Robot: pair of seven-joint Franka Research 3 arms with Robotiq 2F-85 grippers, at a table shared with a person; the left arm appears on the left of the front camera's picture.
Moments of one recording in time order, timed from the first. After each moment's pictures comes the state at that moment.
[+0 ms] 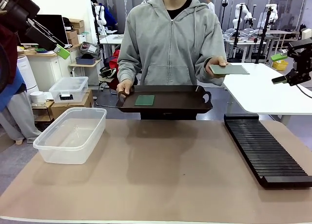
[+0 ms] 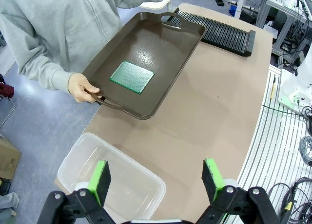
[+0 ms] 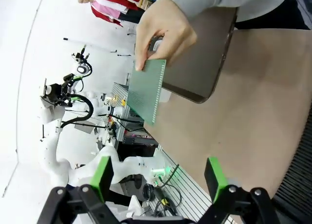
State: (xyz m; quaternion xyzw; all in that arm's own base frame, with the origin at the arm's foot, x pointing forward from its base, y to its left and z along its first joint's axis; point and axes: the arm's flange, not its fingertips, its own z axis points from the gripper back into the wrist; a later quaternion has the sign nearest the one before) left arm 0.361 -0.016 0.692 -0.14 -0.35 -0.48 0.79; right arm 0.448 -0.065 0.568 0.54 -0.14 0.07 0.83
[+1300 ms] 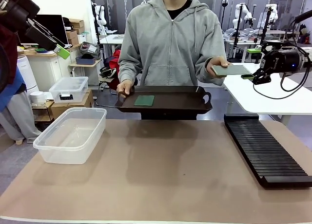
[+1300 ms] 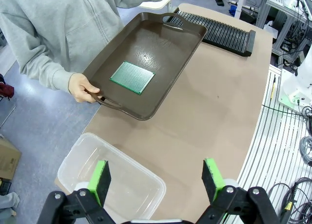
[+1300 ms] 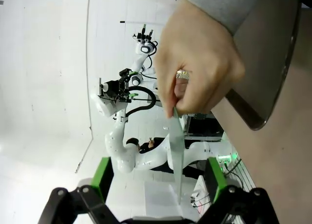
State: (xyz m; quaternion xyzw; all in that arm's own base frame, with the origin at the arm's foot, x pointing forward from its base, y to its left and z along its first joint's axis) left arm 0.361 -0.016 0.692 -0.14 -0.35 -0.48 0.79; right arm 0.552 -0.013 0.520 0.69 0.01 0.07 0.72
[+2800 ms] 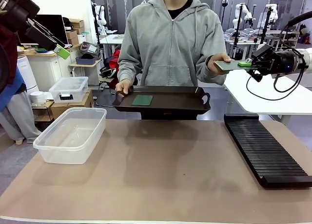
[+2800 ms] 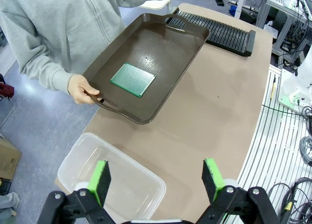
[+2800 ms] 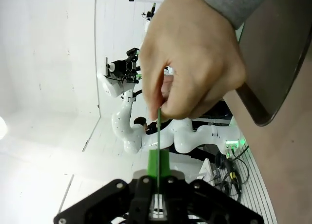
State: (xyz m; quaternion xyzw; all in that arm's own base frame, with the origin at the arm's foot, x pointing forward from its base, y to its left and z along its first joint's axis) left arm 0.361 -0.016 0.692 -0.14 -0.35 -0.48 0.79; right arm 0.558 0.000 0.514 0.71 0.06 0.12 0.70
